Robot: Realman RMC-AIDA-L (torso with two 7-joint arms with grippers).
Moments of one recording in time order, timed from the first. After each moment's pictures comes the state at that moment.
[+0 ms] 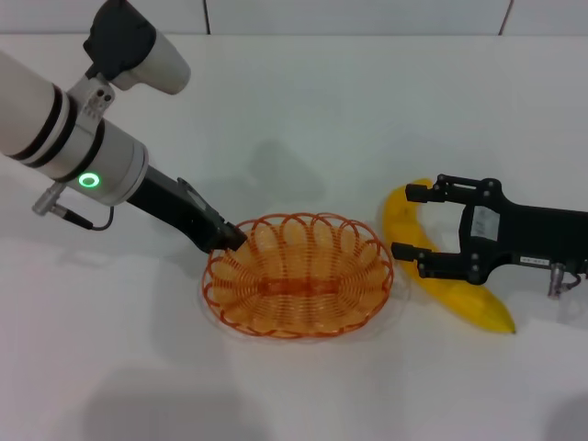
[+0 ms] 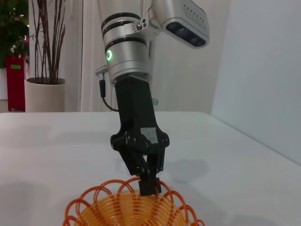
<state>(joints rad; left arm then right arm) -0.80 -2.03 1.28 0.83 2.32 1.38 -2.14 0.48 2.04 -0.56 -0.45 -2.05 -1.58 0.80</state>
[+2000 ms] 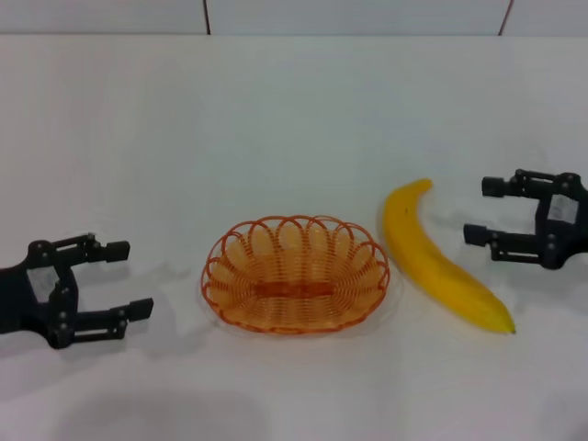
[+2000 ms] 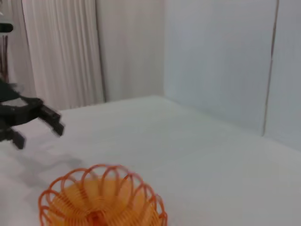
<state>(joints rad) -0.23 -2.00 0.94 0.87 1.84 1.61 -1.19 0.39 2.04 -0.49 -0.70 -2.11 -1.65 1.15</state>
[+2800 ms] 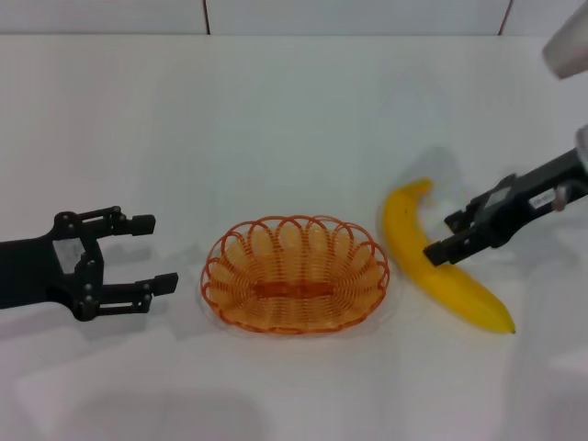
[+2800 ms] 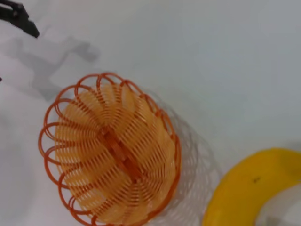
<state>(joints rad) -0.31 -2.01 0.93 0.83 1.83 1.61 -1.19 0.68 2.04 -0.88 -0.97 -2.51 -1.68 2.09</state>
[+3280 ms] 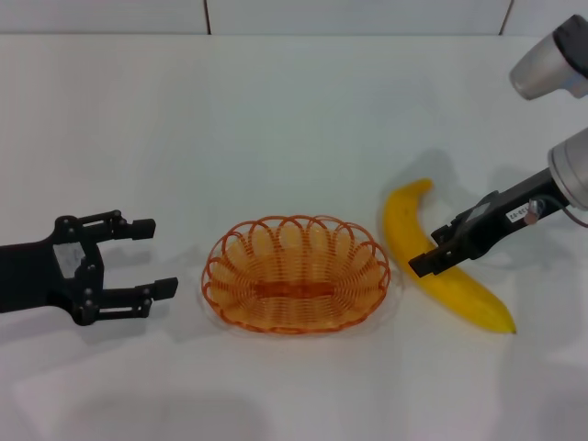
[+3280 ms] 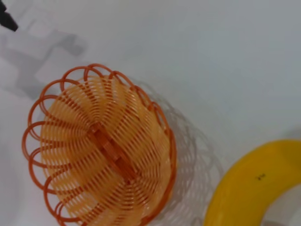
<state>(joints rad) -0.31 -2.01 0.93 0.83 1.83 1.61 -1.18 0.72 2.04 -0.91 -0.81 -2.52 -1.57 2.10</state>
